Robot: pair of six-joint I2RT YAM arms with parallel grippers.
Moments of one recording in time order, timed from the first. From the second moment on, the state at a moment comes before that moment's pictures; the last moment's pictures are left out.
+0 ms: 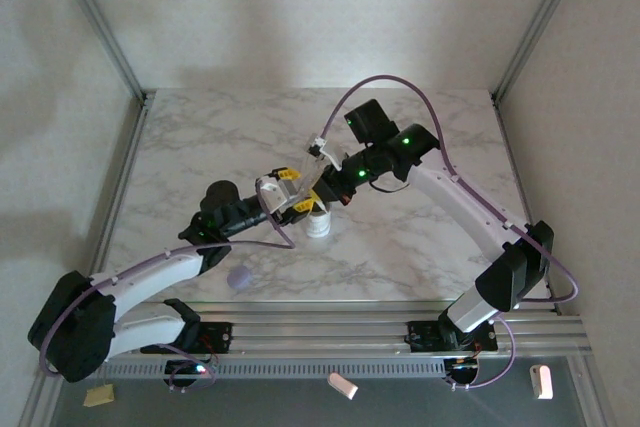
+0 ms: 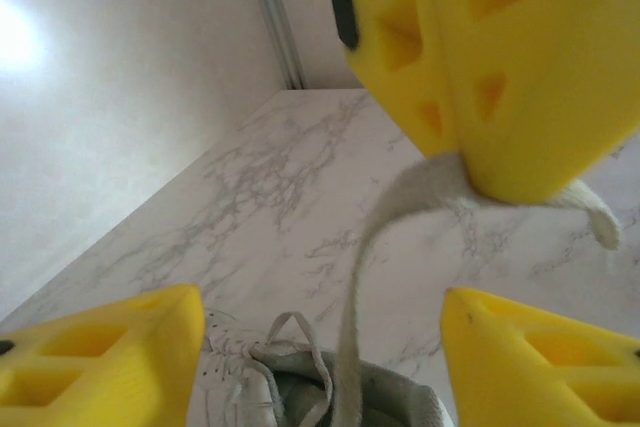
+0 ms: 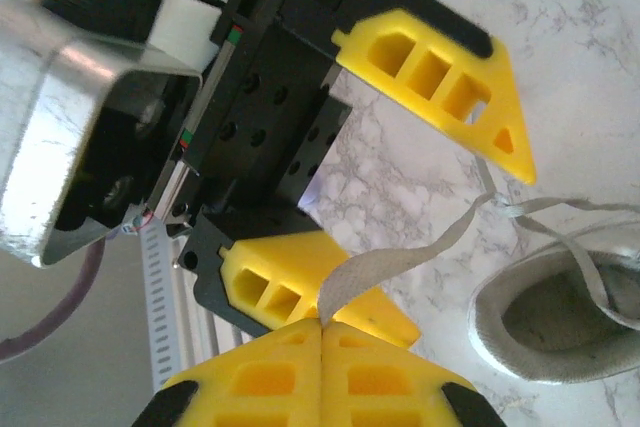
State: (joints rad) left arm -0.57 1.14 0.52 0.53 0.42 0.32; right arm 0.70 1.57 1.60 -1.01 -0.69 -0.24
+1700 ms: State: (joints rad) left arm -0.64 1.02 0.54 0.52 0.31 0.27; right arm 0.71 1.19 0.92 -0.20 -0.57 -0.03
